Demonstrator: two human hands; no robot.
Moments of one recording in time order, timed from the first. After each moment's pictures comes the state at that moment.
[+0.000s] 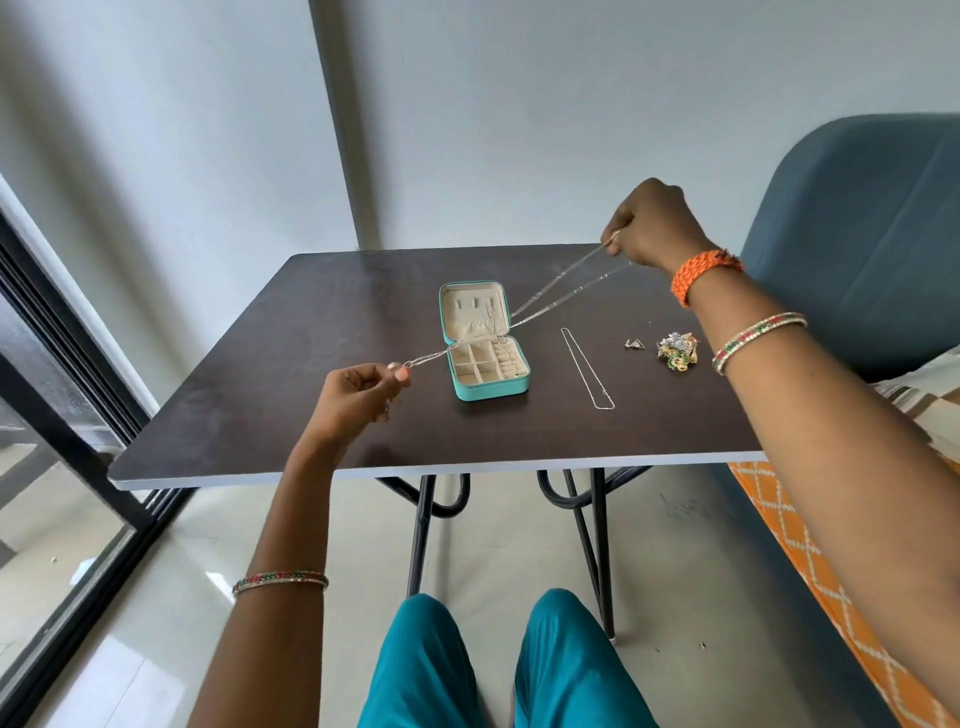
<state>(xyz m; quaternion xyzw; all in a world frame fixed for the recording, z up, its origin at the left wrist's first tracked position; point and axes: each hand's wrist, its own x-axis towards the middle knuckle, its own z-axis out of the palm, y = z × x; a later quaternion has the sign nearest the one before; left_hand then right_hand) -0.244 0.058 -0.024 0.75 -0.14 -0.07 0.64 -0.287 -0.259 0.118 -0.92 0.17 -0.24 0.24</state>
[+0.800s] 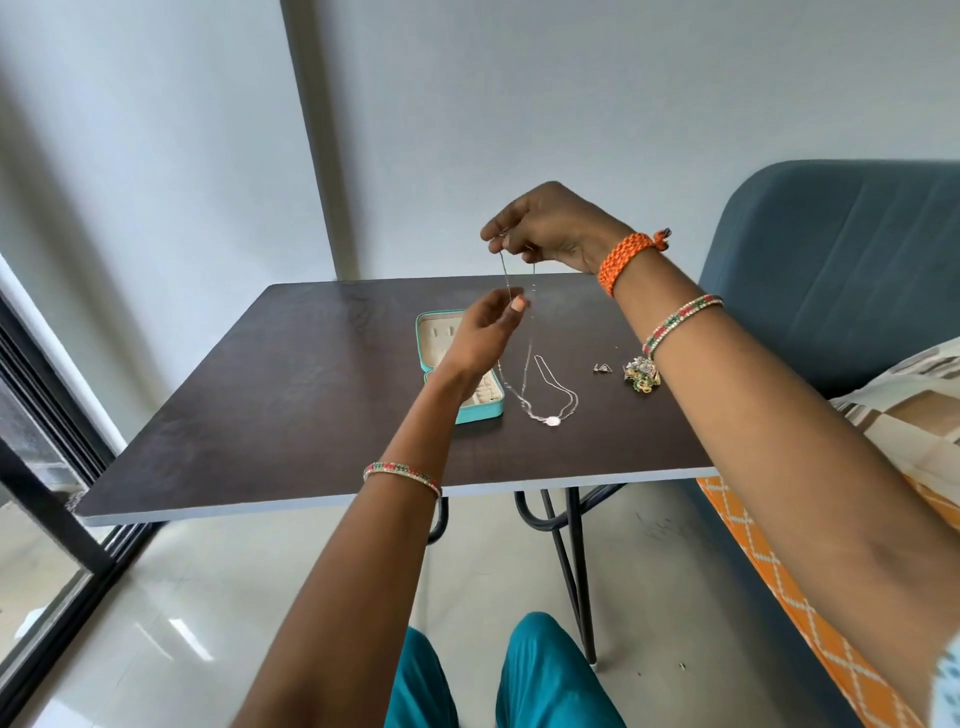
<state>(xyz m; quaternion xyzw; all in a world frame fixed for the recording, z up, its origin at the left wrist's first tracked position) -0.255 -0.094 0.043 0.66 -0.29 -0.11 0.69 -0.276 -0.200 0.160 -0.88 0.06 -0.12 0.47</state>
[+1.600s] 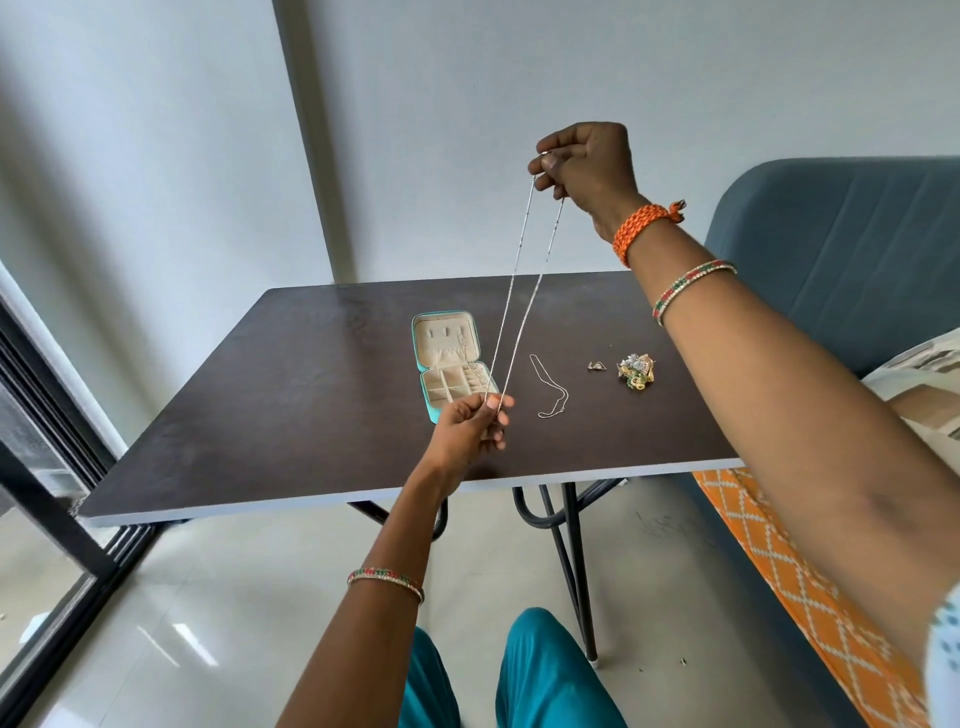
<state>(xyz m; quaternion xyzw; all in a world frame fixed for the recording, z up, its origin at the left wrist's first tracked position) -0.280 -0.063 -0.052 0.58 -0.24 -0.23 0.74 -0.275 -0.238 0.180 -0.78 0.05 -0.37 0.50</state>
